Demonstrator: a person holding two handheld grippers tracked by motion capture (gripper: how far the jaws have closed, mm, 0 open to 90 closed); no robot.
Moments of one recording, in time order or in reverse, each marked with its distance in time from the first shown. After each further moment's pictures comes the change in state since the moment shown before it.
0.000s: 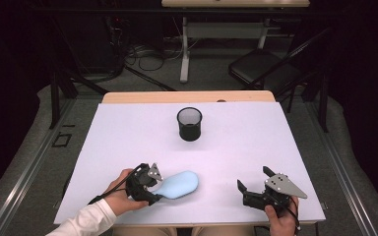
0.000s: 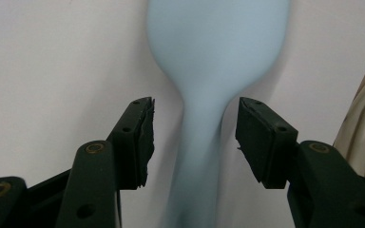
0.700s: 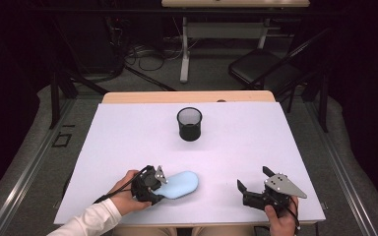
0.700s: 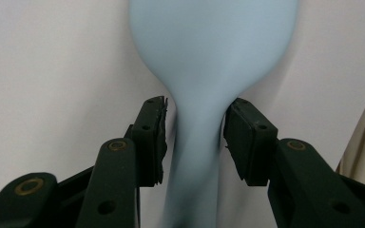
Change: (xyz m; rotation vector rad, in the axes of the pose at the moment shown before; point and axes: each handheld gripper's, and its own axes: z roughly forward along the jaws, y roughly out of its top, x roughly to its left) left arm -0.003 0.007 0.014 0.070 0.006 0.029; right arm 0.000 0.000 0.000 0.007 0.002 -0.002
